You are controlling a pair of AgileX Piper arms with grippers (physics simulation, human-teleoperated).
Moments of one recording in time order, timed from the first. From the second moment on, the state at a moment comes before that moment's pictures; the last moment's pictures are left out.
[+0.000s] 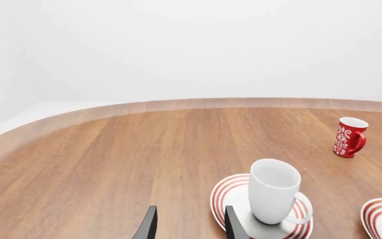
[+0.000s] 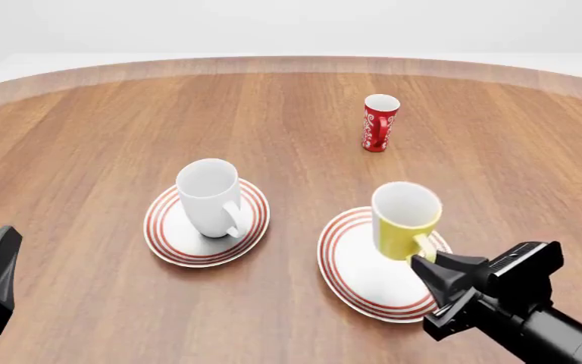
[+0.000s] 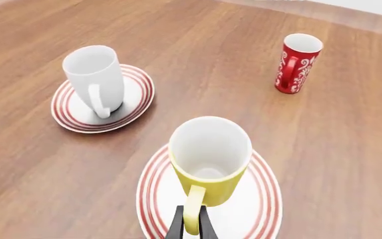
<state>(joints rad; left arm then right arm) 0.00 0.01 0.00 0.00 0.00 0.52 1.17 0.00 -0.77 0.02</state>
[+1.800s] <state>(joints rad) 0.00 0.01 0.00 0.00 0.00 0.51 1.50 0.00 -1.00 0.03</state>
